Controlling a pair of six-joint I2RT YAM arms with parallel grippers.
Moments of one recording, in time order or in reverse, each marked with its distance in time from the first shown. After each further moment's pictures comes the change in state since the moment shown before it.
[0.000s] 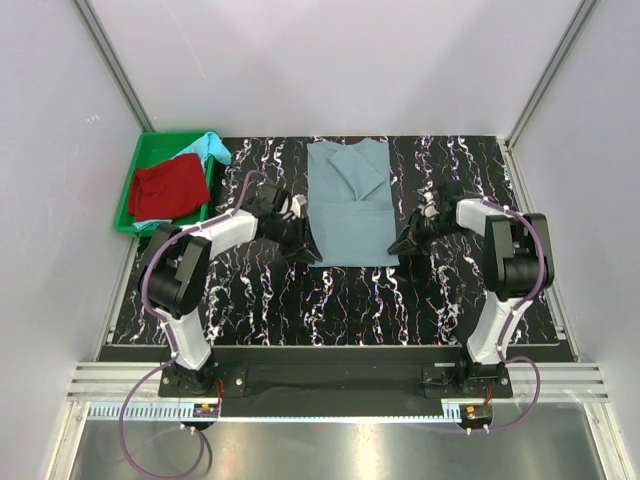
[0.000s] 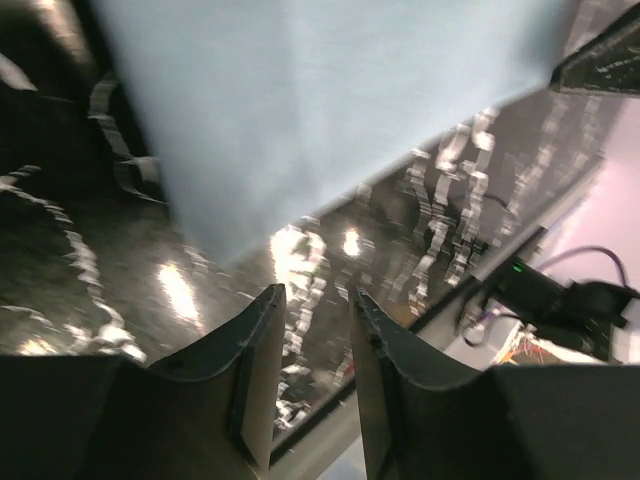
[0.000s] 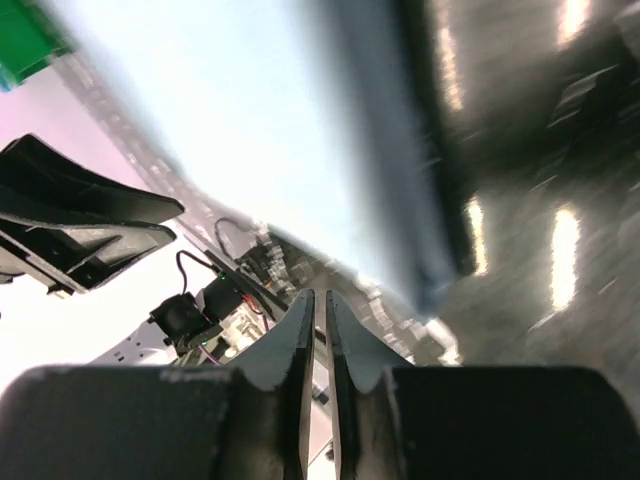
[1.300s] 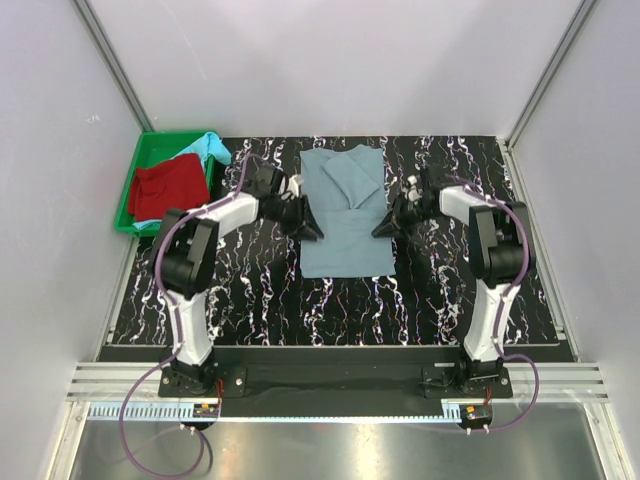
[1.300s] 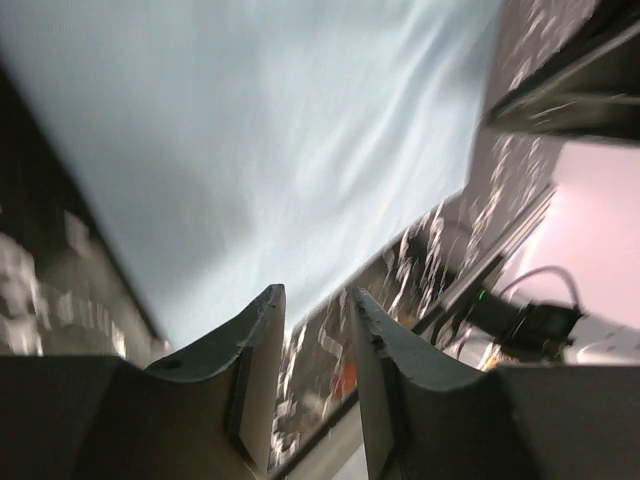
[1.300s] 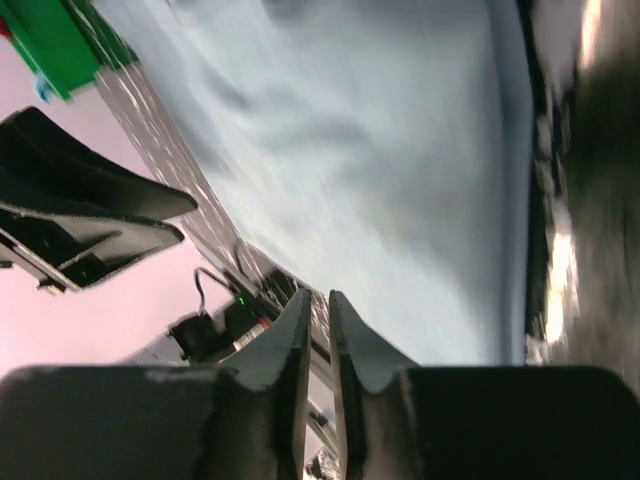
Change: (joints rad) left arm 0.068 0.113 0.176 -0.009 0.075 0.015; right arm 0.083 0.066 0.150 0.064 -0.002 0.090
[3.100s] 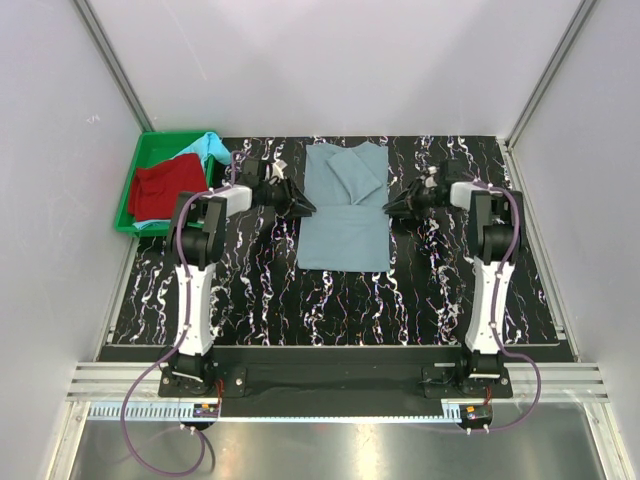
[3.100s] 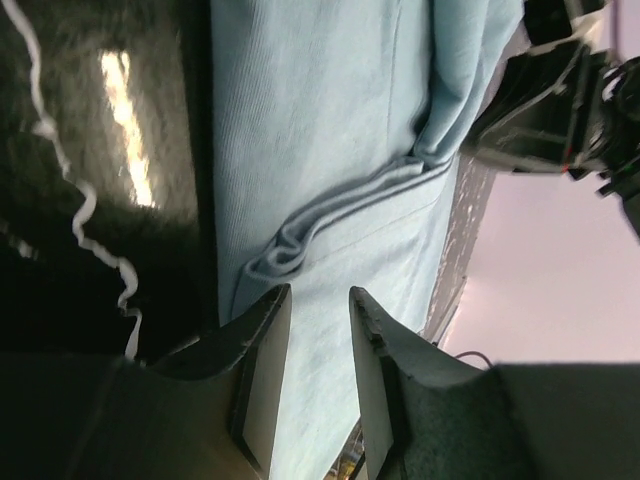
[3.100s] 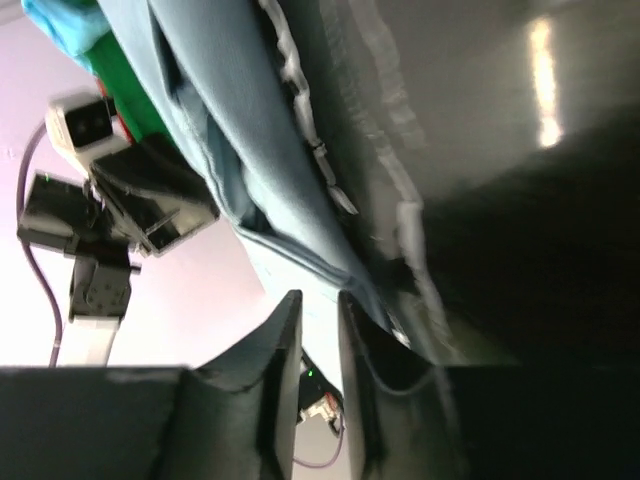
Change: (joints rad) left arm 0.157 0.385 0.294 0.275 0.143 -0.176; right arm -0.137 0.347 0.288 0.243 -0.135 0.192
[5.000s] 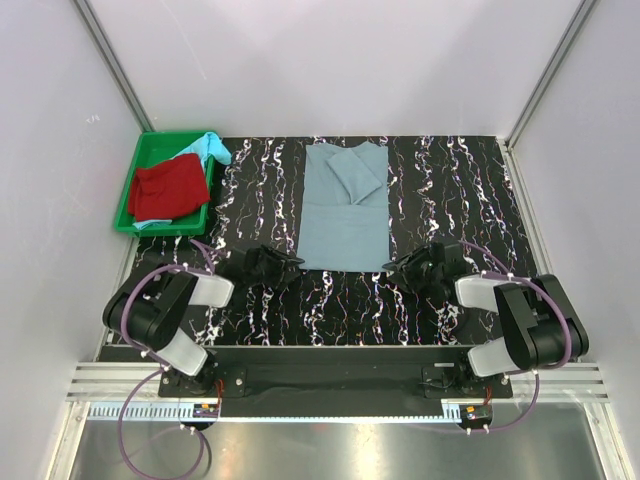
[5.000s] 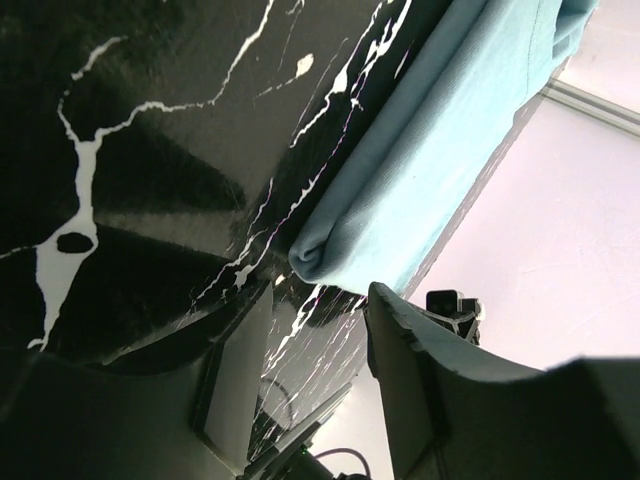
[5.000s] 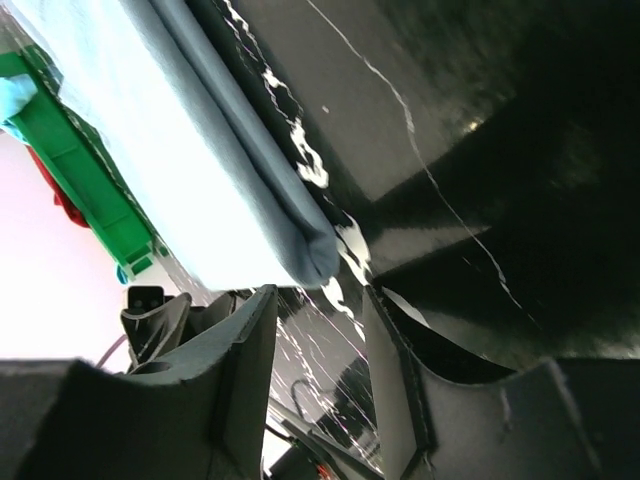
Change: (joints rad) left arm -0.221 -0.763 -1.181 0.593 -0.600 -0.783; right arm 0.233 -0.921 -1.201 0.521 0.600 0.486
